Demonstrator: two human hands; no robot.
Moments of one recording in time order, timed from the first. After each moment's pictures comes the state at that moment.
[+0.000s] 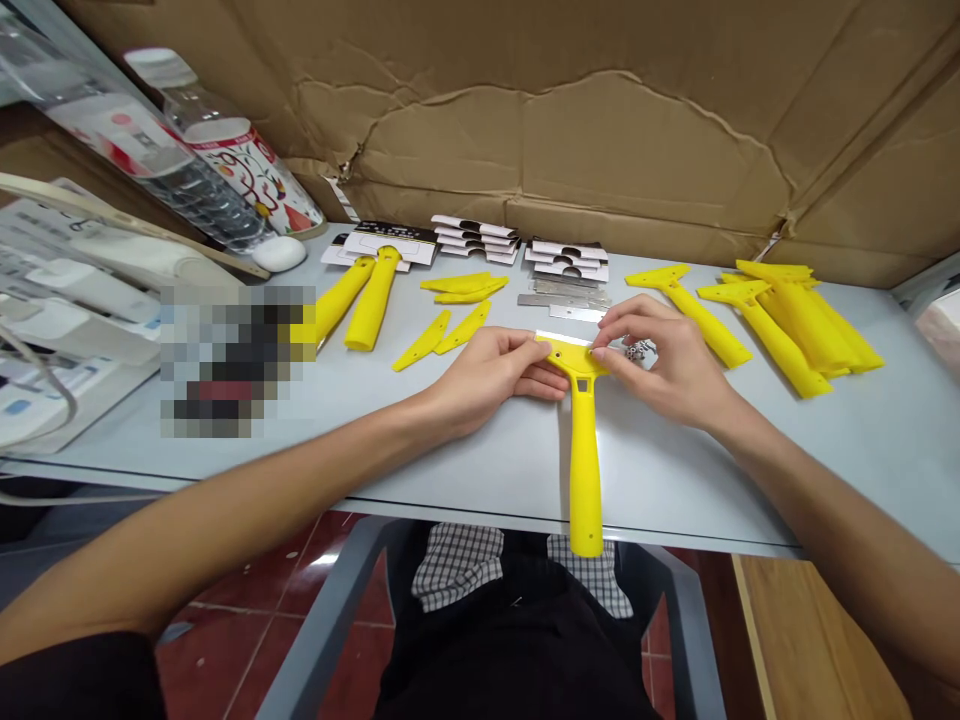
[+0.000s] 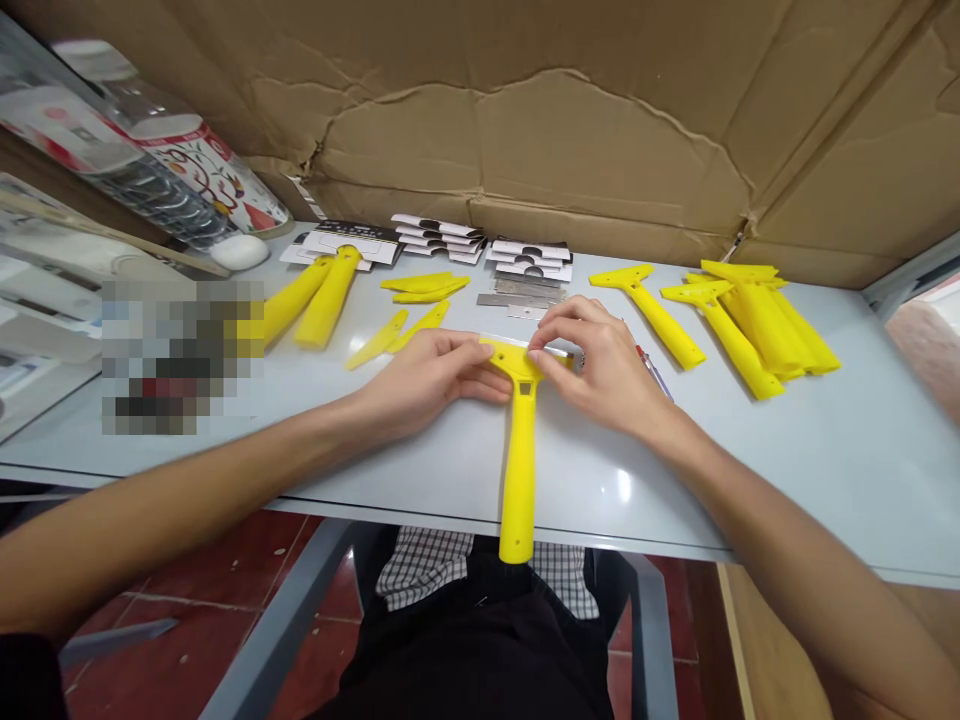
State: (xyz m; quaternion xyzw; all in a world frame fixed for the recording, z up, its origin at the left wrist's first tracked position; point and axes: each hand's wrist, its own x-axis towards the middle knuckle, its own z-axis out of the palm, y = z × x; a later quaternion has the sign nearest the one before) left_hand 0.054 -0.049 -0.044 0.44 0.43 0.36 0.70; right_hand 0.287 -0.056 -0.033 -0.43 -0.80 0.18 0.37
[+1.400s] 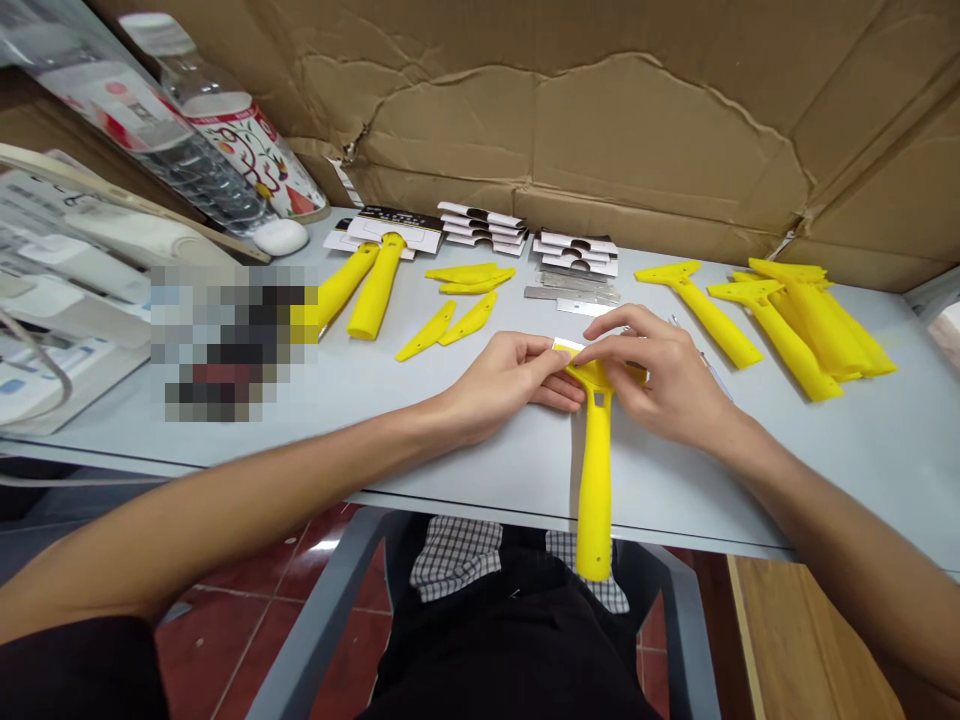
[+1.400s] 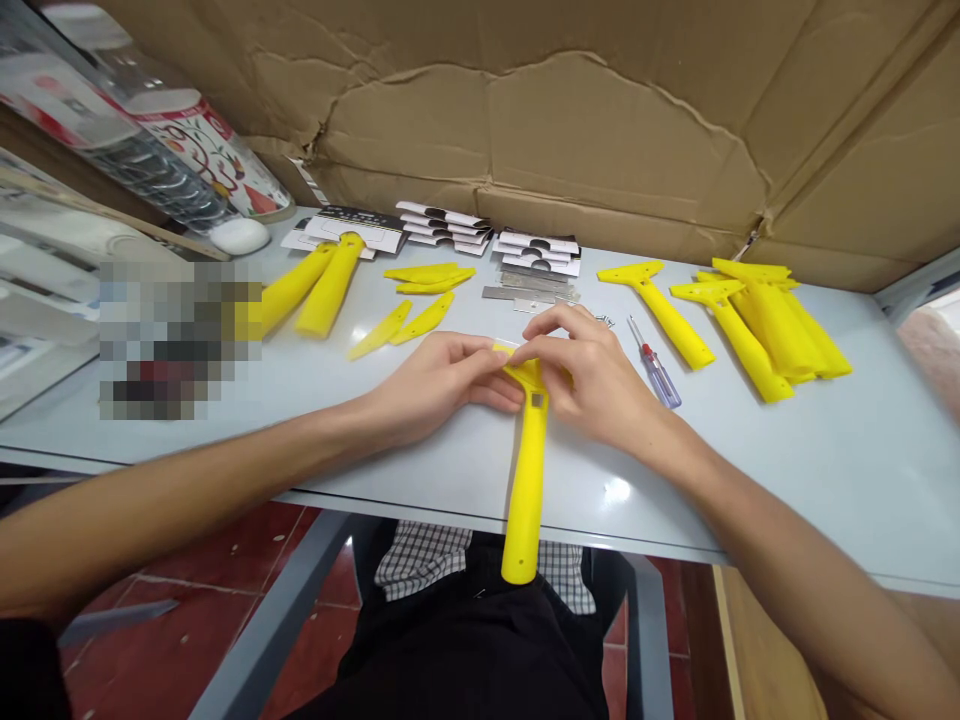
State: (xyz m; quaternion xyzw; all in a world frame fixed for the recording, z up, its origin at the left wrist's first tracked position) left_hand 0.059 -0.061 -0.043 0.46 0.42 0.34 0.71; right_hand 0.275 -0.063 -0.038 -0.34 -0.87 0.09 0.35
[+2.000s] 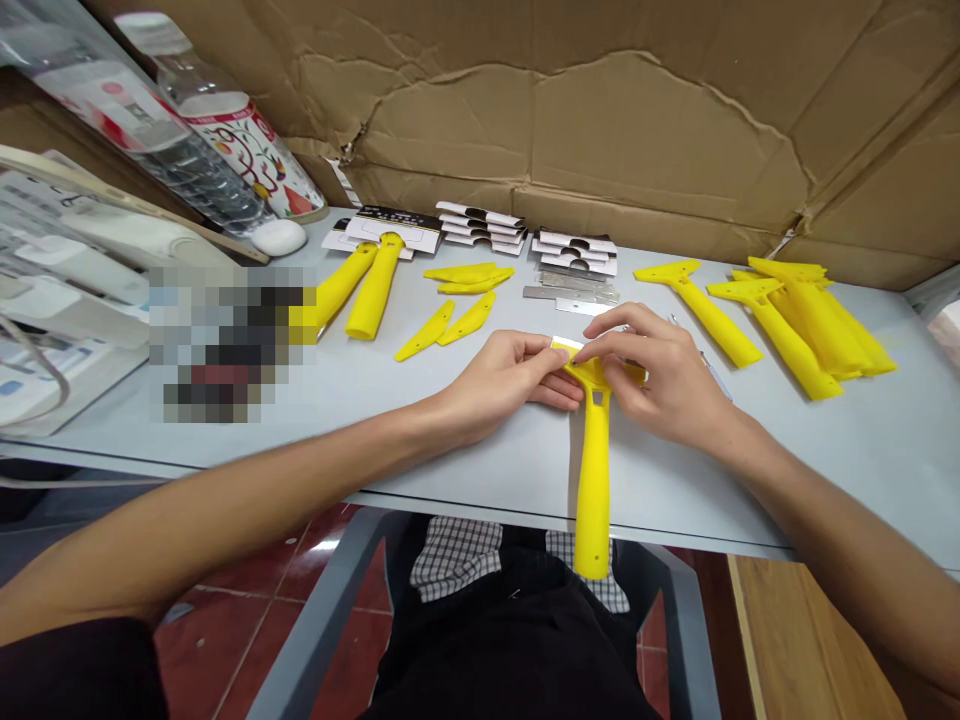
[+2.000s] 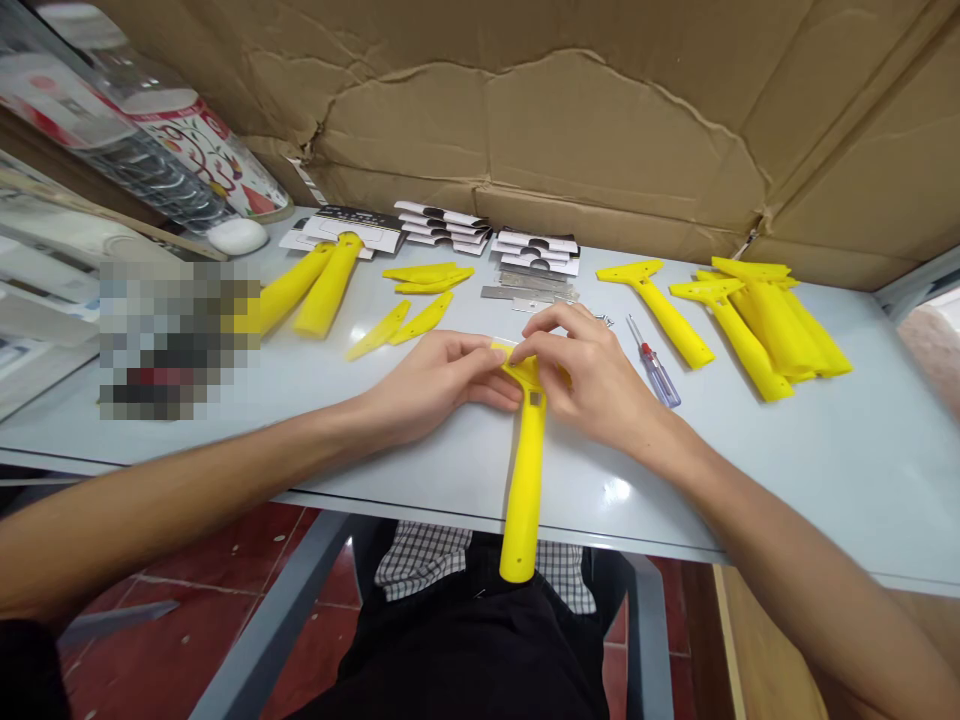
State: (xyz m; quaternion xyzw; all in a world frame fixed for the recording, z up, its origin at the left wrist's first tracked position) left_hand 0.059 -0.061 -0.043 0.47 0.42 0.34 0.70; right_hand 0.274 -0.064 -0.037 -0.33 -0.87 0.08 0.36
